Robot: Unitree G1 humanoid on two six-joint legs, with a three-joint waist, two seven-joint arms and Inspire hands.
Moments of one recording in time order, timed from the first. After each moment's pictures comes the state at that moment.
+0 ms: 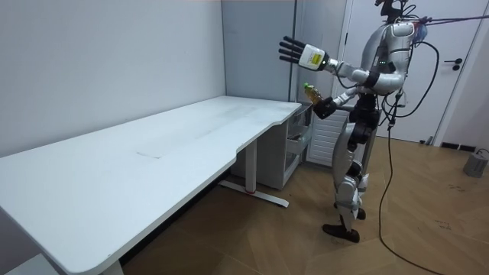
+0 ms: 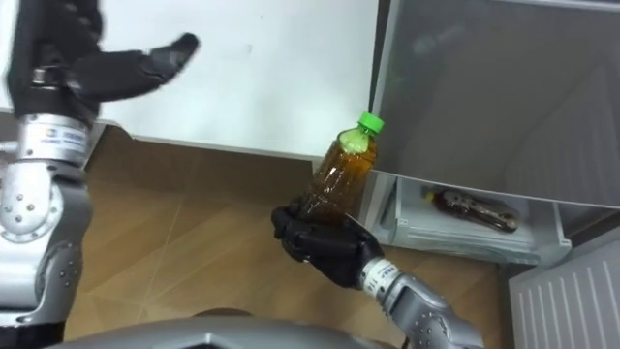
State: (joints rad) left arm 0.18 0.22 0.08 -0.38 -0.22 -0.08 0.19; right arm 0.24 -0.29 0.35 0.42 0.81 0.11 0.60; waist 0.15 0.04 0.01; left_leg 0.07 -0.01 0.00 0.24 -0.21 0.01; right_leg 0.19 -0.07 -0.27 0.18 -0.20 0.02
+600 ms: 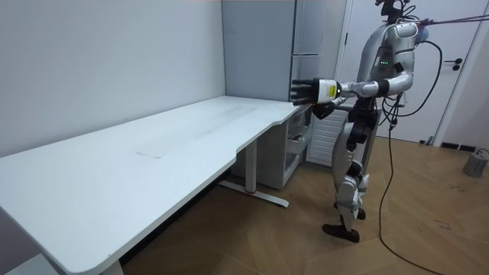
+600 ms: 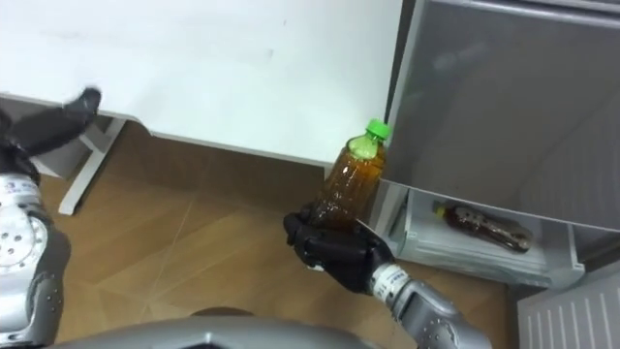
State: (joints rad) left arm 0.27 0.23 0.16 0.02 -0.21 -0.09 0.43; right arm 0.26 -0.30 0.33 0.40 0.82 0.11 0.55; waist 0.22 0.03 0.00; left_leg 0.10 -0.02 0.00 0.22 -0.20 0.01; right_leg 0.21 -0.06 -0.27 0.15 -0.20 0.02
